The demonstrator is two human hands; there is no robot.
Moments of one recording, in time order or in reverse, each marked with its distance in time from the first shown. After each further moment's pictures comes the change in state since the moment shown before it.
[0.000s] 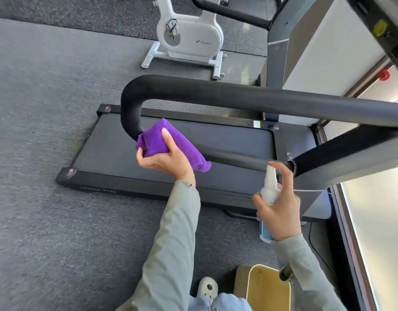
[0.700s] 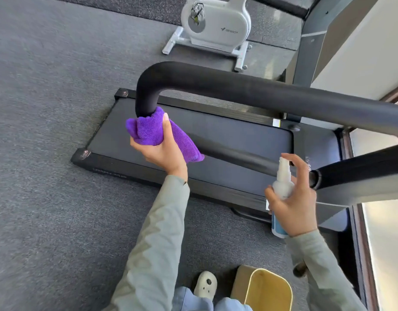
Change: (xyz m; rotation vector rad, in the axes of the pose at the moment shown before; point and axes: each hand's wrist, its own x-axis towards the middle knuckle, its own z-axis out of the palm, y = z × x) left_hand 0.041 0.003 -0.006 -0.116 0.060 -0.044; right_hand 0.038 0.005 0.011 -0.053 -0.046 -0.132
